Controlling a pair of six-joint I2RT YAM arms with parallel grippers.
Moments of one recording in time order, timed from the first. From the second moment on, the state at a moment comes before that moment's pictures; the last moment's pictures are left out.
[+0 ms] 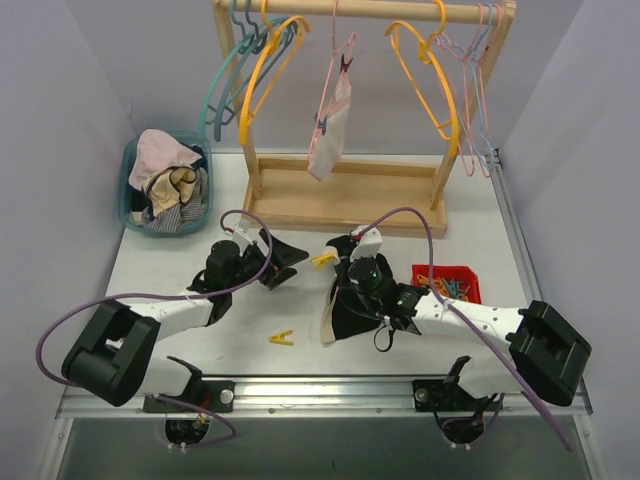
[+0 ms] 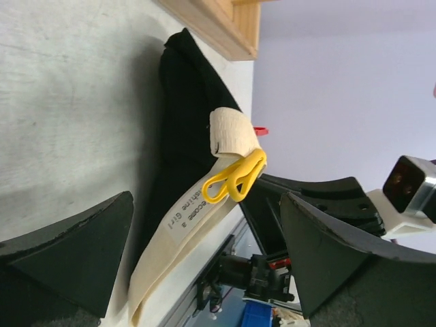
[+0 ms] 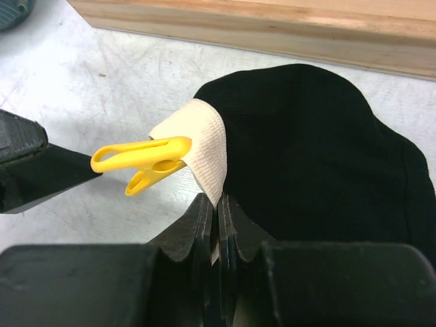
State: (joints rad) left arm -0.46 1.34 0.43 0.59 0.38 -1.23; right arm 0.94 1.31 0.59 0.21 0.48 0.49
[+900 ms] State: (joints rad) left arm -0.50 1.70 0.45 1.19 0.44 -1.63; right arm 0.94 1.34 0.56 0.38 0.45 0.52
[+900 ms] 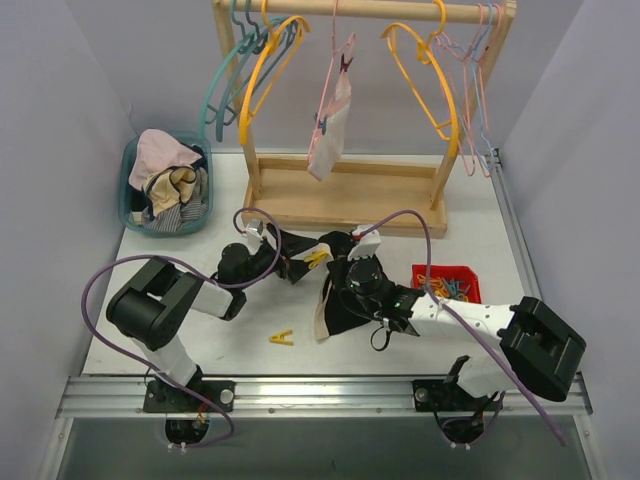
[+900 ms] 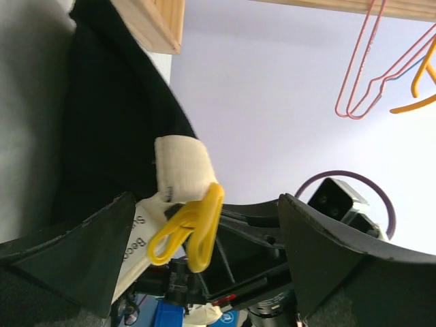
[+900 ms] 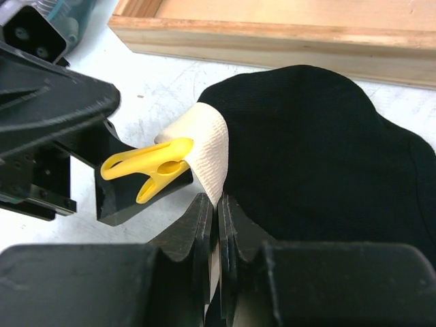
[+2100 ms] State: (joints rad) left arm -0.50 1.82 0.45 1.29 0.47 -1.75; right arm 0.93 1.39 0.53 0.42 0.46 0.52
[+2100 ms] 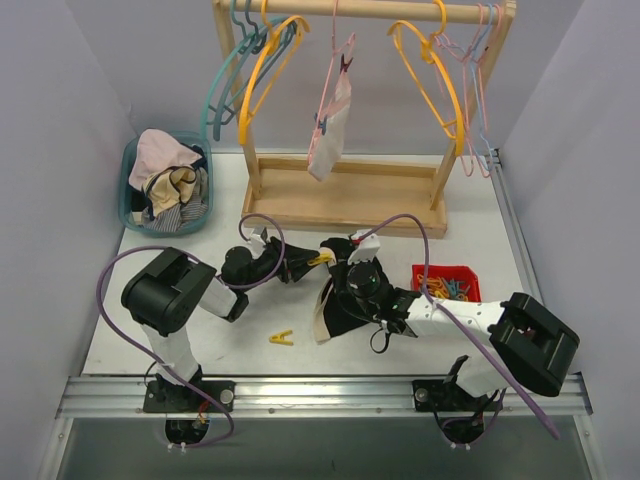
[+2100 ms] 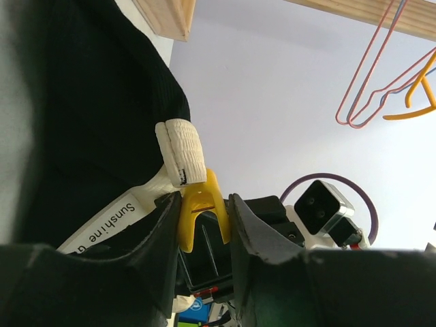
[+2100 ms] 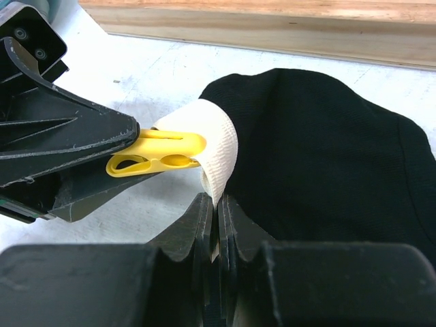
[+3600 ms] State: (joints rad) left arm -0.45 1.12 0.52 -0.12 0.30 -0.74; right arm 0.87 1.37 0.66 0.16 0.37 0.44
